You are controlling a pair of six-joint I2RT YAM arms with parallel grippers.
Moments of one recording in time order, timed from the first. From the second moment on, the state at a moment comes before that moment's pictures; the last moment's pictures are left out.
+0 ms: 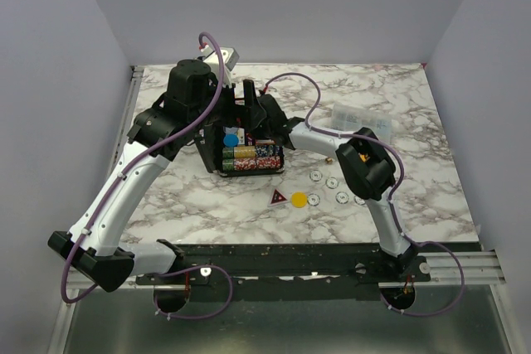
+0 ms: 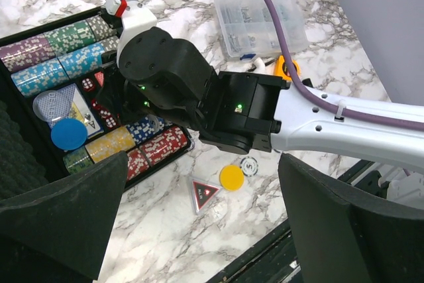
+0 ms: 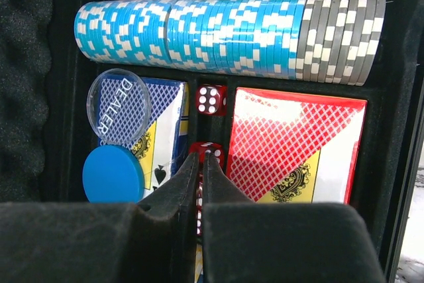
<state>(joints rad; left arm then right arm) -0.54 1.26 1.56 -0.73 0.17 -0.33 0.74 2.23 1.64 -0.07 0.17 0.60</state>
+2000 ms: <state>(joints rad) -0.54 1.27 1.56 -0.73 0.20 -0.33 0.73 2.27 1.67 -0.03 0.11 0.56</state>
